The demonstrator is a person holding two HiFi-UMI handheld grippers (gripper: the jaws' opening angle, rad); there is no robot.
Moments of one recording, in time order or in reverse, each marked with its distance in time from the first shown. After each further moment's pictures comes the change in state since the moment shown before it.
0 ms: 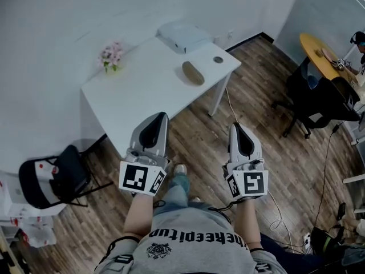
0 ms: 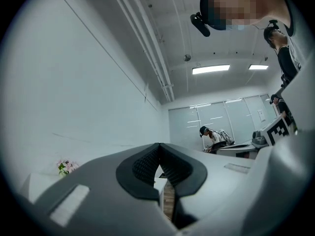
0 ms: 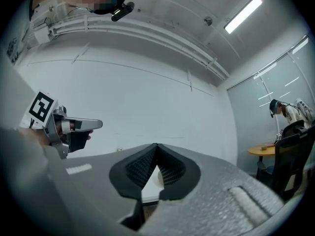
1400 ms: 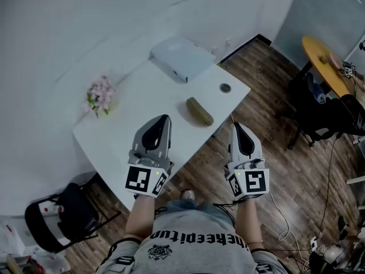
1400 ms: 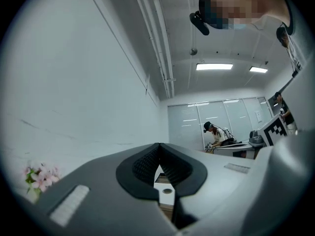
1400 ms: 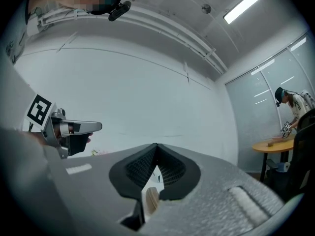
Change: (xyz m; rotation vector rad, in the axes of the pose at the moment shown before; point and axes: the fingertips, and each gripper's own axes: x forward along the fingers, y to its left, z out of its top) left arm 0.187 0.141 -0.047 -0.018 0.024 -0.091; right arm 0.224 -0.043 -0.031 0.027 0.019 -0.071
